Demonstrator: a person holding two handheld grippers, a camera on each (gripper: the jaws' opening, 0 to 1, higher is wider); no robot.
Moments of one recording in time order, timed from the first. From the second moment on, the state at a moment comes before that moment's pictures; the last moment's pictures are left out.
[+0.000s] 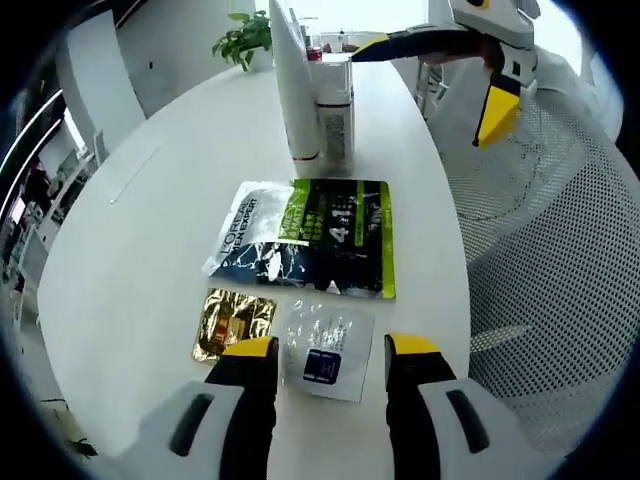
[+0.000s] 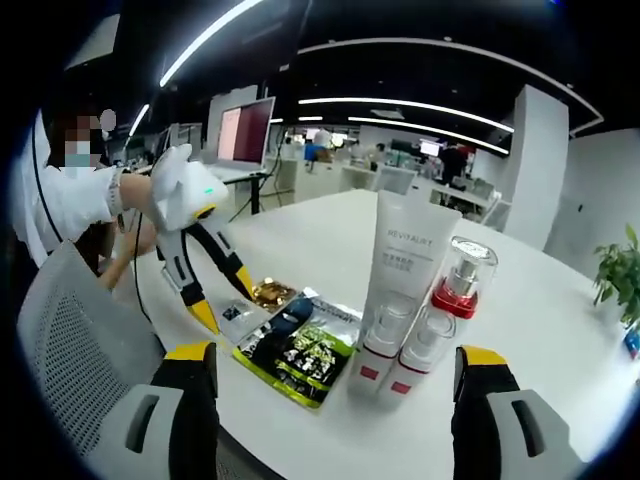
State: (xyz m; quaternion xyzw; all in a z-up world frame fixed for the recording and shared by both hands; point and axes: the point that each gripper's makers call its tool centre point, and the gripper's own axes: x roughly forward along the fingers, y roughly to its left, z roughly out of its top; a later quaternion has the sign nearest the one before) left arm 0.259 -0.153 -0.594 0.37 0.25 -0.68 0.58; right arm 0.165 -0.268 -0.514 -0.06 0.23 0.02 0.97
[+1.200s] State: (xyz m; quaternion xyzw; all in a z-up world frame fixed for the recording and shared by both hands) left arm 0.225 -0.115 -0.495 0.24 0.22 -0.57 0.75; right arm 0.131 -0.276 -0.465 -0.06 0.20 0.03 0.98
